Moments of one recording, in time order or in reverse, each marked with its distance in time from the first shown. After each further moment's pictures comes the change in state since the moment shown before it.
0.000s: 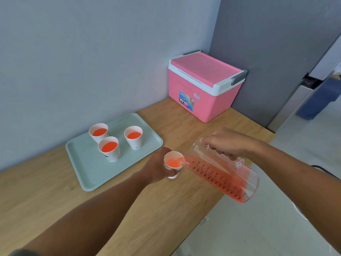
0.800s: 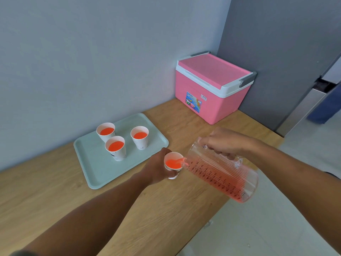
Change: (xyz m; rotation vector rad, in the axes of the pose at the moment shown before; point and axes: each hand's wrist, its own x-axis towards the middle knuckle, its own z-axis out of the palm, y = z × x) left_hand -0.006 -0.010 -0.009 0.015 0.023 -0.049; right_hand 0.010 -0.020 0.007 -0.052 -0.069 -0.050
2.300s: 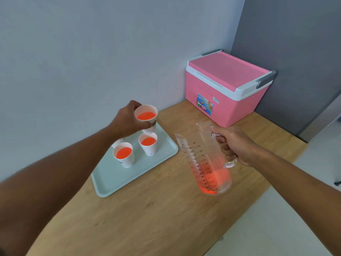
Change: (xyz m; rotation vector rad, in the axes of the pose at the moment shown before) left_hand 0.070 0.008 -0.187 0.140 0.306 -0.070; right_hand 0.058 0.017 0.001 0.671 0.109 -0.092
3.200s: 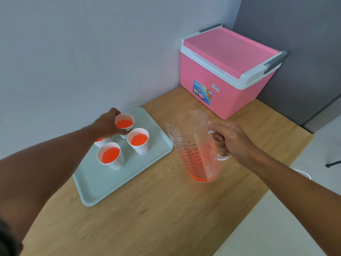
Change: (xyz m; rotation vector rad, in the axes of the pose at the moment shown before) left_hand 0.065 -0.110 0.036 0.229 -0.287 -0.242; right_hand 0.044 0.016 0.003 0.107 -0.048 -0.171
